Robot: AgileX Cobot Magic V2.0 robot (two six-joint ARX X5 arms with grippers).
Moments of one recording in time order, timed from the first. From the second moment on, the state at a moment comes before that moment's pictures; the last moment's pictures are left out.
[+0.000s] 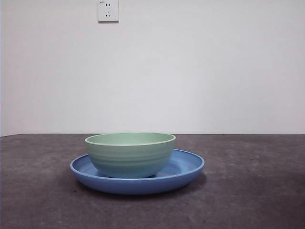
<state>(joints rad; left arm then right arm) -0.03 0.01 0.03 -0.18 0.00 -0.04 -0.10 0.01 0.02 -0.17 -0.07 -0.08</state>
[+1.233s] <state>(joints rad) -0.03 0.01 0.03 -0.18 0.00 -0.04 -0.07 0.01 0.02 -0.17 -0.06 0.03</state>
